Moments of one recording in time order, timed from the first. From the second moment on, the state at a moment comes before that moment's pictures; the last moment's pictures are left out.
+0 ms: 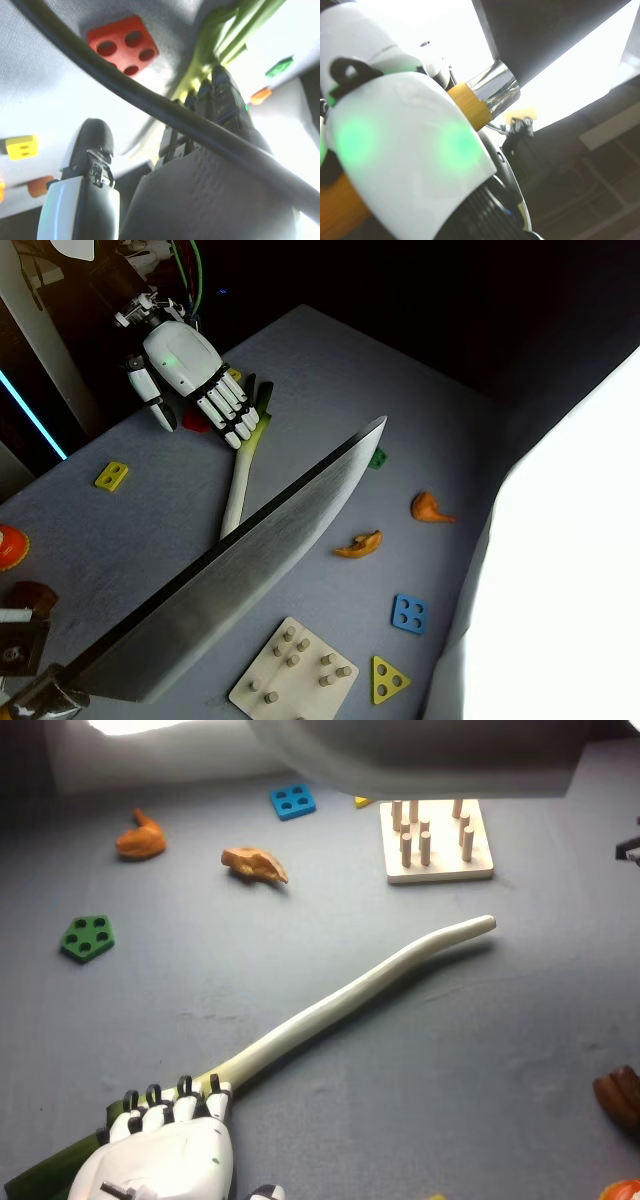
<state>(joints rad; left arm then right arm) 0.87 -1.24 0.41 1.56 1.50 -1.26 -0.38 -1.02 1.13 0.72 0.89 -1.59</state>
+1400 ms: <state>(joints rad) 0.66 -1.05 0.51 1.62 1.10 -1.02 -0.46 -1.30 1.61 0.44 0.76 -1.20</state>
